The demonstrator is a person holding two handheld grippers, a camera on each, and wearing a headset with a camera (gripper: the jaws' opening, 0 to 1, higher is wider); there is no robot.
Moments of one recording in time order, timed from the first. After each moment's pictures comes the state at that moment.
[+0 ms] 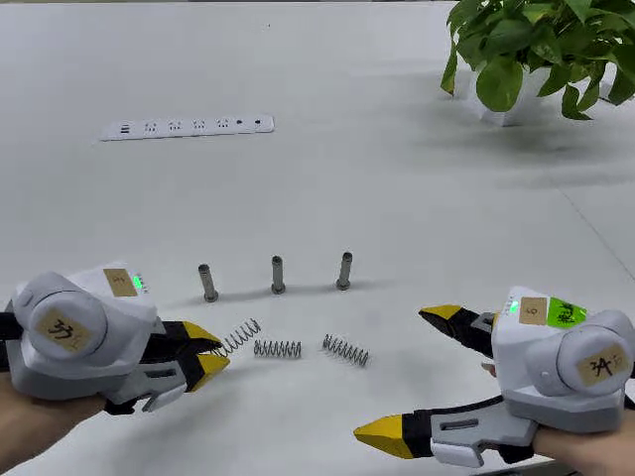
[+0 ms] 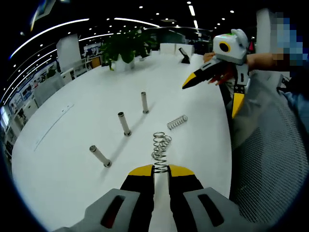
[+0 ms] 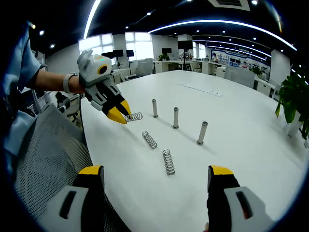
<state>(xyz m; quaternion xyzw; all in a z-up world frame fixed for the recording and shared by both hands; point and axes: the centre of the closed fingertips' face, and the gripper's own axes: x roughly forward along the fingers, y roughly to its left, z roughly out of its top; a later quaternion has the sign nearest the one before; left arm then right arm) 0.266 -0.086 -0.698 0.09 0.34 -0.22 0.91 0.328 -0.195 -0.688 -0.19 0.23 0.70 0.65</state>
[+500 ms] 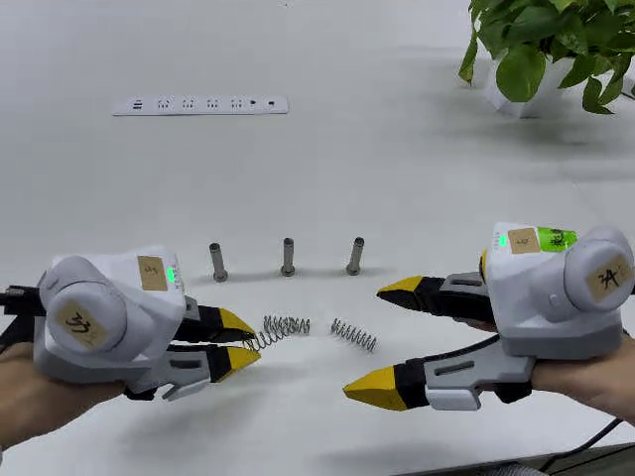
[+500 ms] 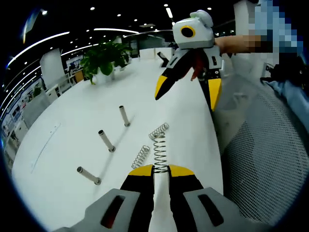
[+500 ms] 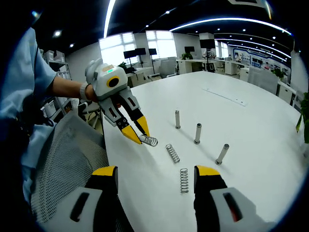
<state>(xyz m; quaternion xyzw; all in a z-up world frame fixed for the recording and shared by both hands) 0.268 -0.112 -0.691 0.13 0.31 -0.30 0.89 0.307 -0.174 -0.661 -0.19 0.24 0.77 0.56</state>
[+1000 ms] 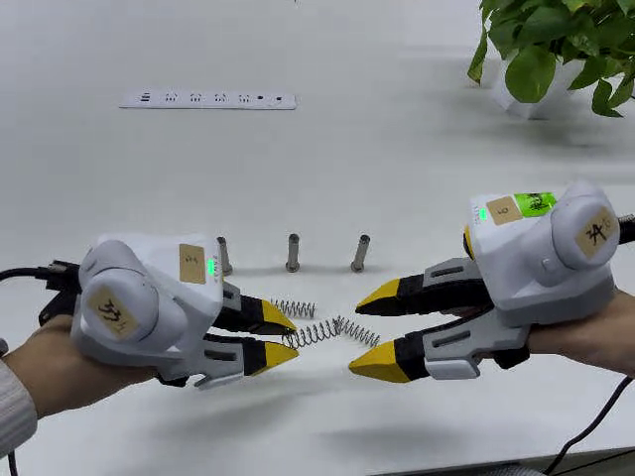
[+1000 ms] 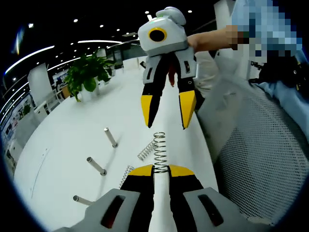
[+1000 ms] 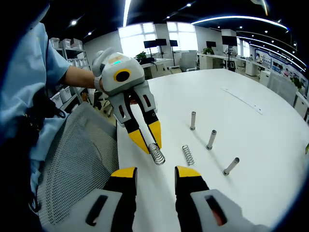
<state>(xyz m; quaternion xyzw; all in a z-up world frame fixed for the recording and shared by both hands) 0.279 -0.139 -0.679 0.15 0.27 -0.36 0.88 0.297 -0.165 -0.655 -0.23 0.24 0.81 0.49</state>
